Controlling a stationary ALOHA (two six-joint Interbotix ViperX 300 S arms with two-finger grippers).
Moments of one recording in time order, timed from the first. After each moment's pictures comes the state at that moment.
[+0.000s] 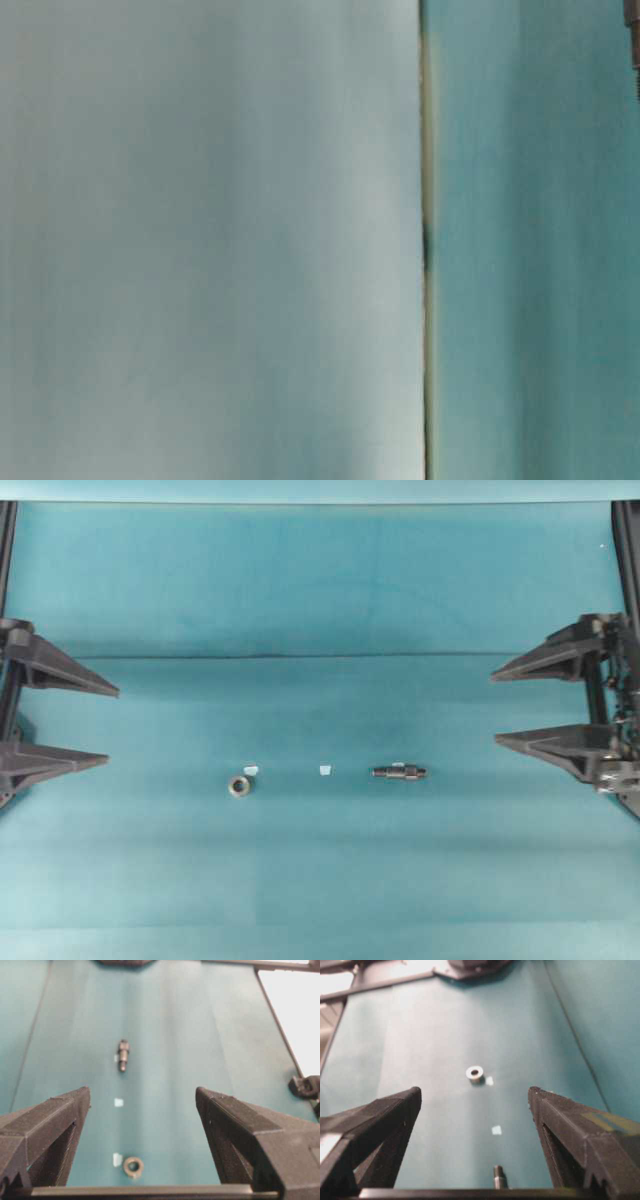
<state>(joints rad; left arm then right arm) -0.07 -1.01 1.05 0.02 0.19 -0.10 -0.01 -0.92 1.12 0.03 0.01 0.18</state>
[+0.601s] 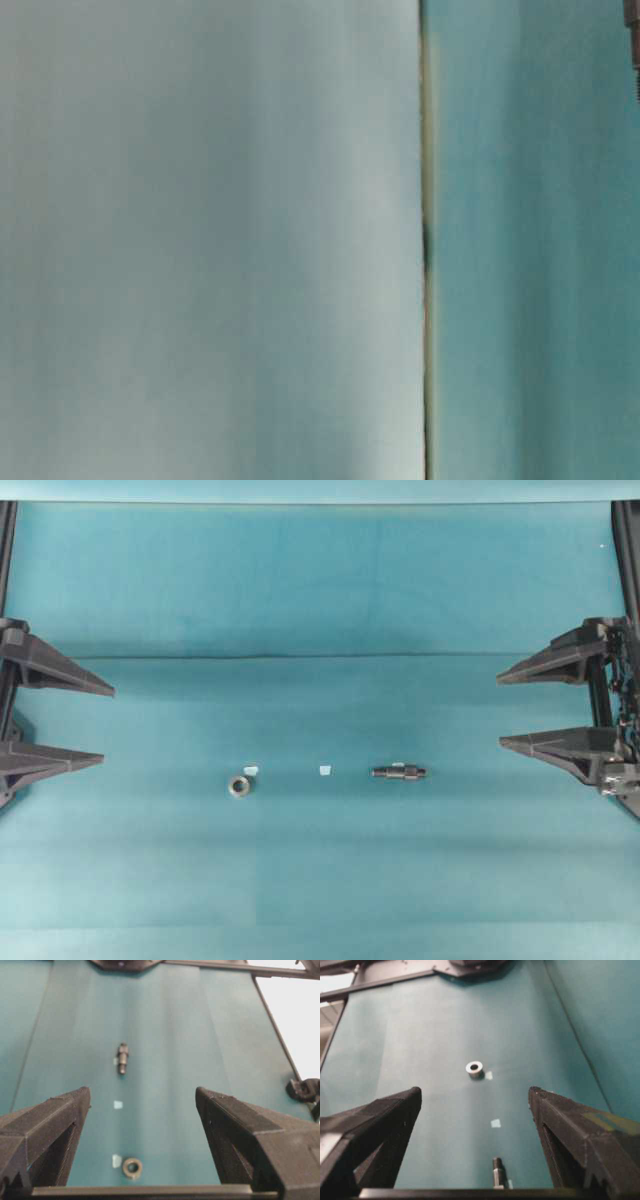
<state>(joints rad) -0.07 -1.02 1.05 0.02 0.19 -0.11 -0.01 -0.93 1.14 0.03 0.01 0.18</state>
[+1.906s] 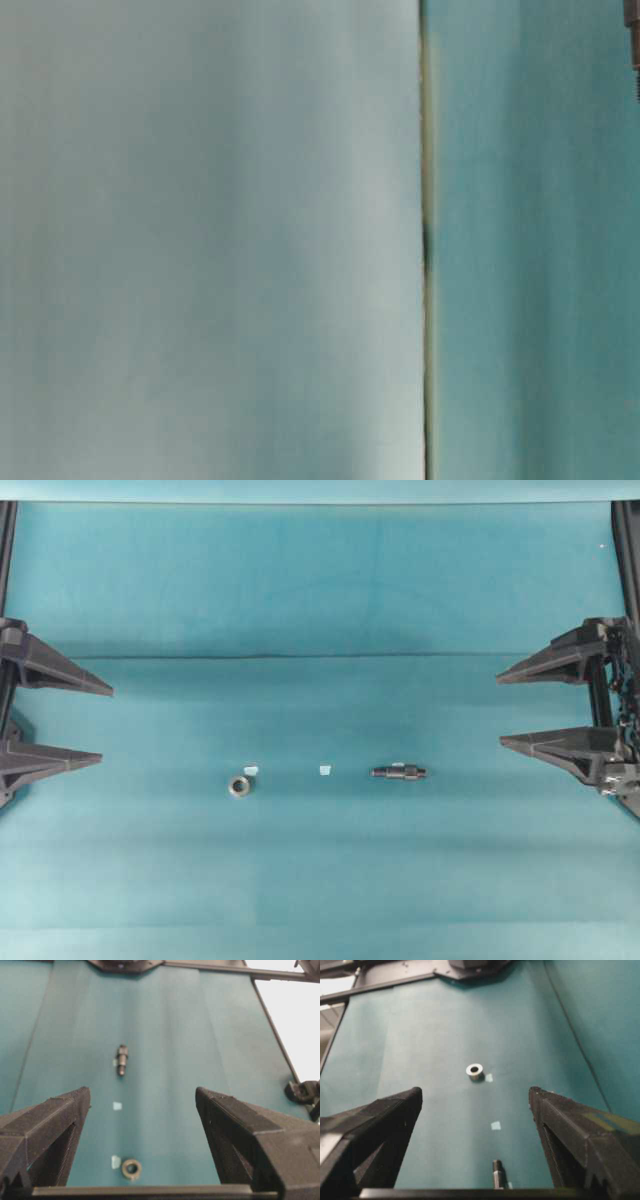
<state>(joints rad) -0.07 -1.02 1.06 0.02 0.18 -0.11 -0.01 -0.93 1.14 0.02 0.00 0.18</state>
